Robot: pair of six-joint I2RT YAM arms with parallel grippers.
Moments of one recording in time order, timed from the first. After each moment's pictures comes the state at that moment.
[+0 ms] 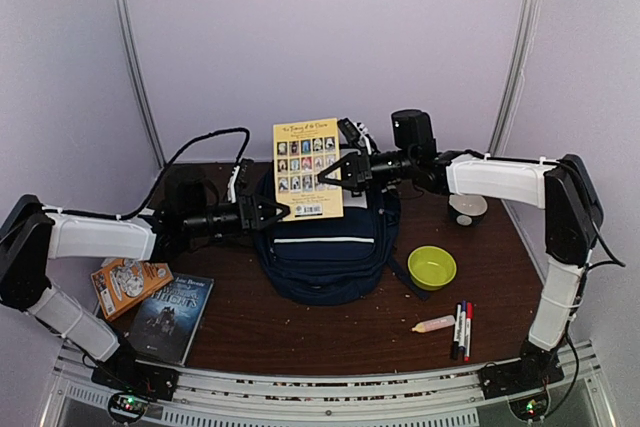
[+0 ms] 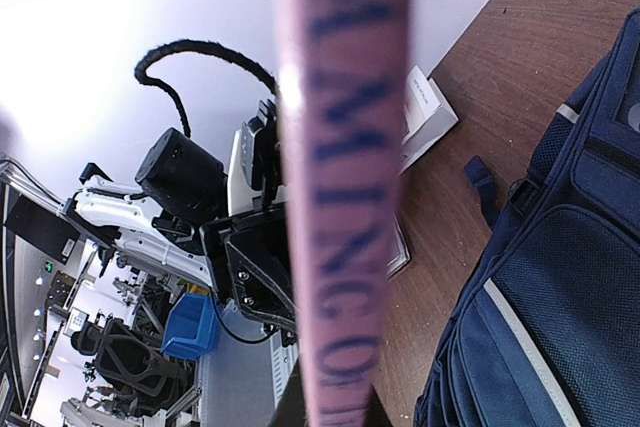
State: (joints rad) left arm -0.61 1.46 0.72 0.53 0.57 -0.78; right arm 0.60 1.87 1.43 0.15 -0.96 0.66
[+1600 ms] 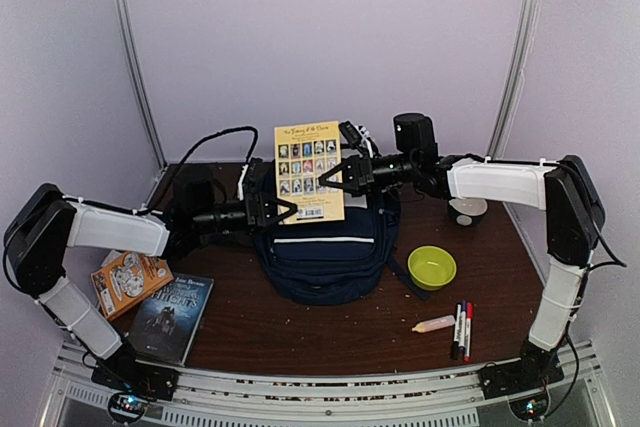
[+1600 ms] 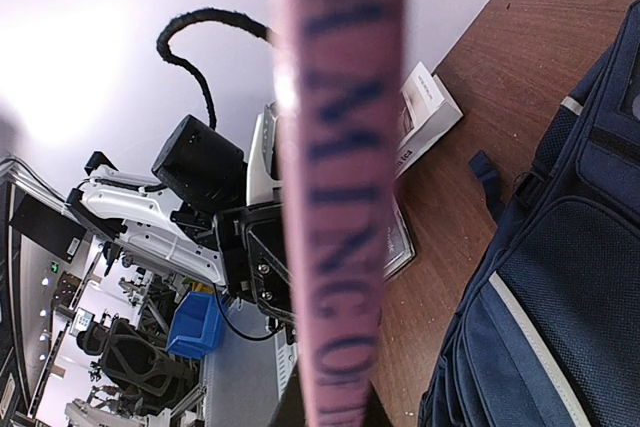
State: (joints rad) left arm -0.60 1.57 0.75 0.67 0.66 -0.85; right arm 0.60 1.86 1.39 0.20 -0.97 0.69
